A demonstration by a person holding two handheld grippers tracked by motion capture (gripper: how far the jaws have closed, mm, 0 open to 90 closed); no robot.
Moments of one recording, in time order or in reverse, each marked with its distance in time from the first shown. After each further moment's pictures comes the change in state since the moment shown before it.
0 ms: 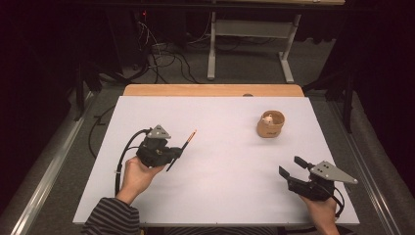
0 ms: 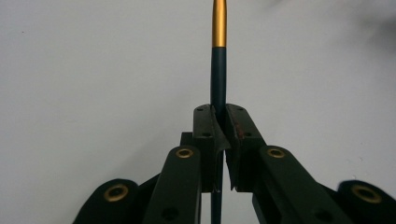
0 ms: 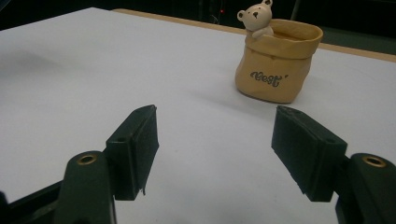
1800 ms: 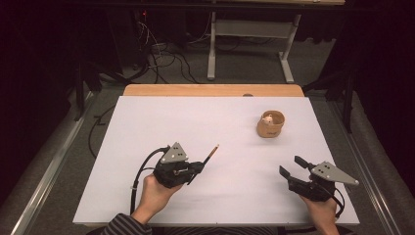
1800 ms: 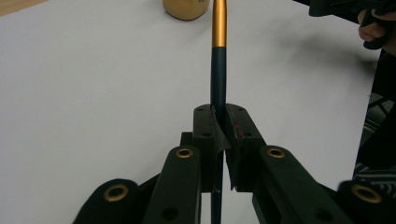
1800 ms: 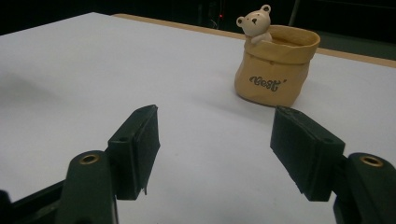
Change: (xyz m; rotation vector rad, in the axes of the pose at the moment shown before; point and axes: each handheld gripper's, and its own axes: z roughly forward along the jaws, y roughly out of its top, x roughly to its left) left arm -0.063 -0.009 0.014 -0.144 -0.111 0.109; right arm 0.002 0.001 -0.002 -0.016 -0.007 0.003
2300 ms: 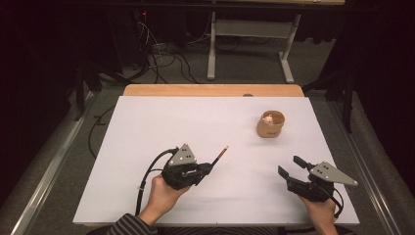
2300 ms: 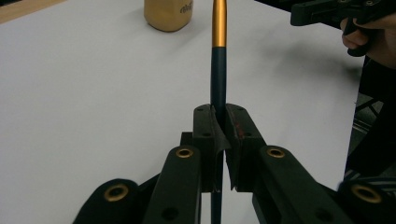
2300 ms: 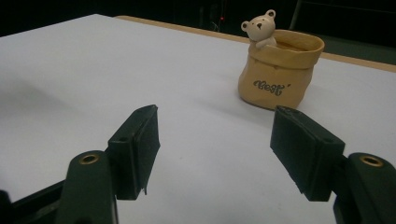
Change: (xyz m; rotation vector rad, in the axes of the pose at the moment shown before) left arm -0.012 0.006 0.015 -0.024 -0.034 0.029; right arm 0.004 0.002 0.000 -0.006 0.003 -0.011
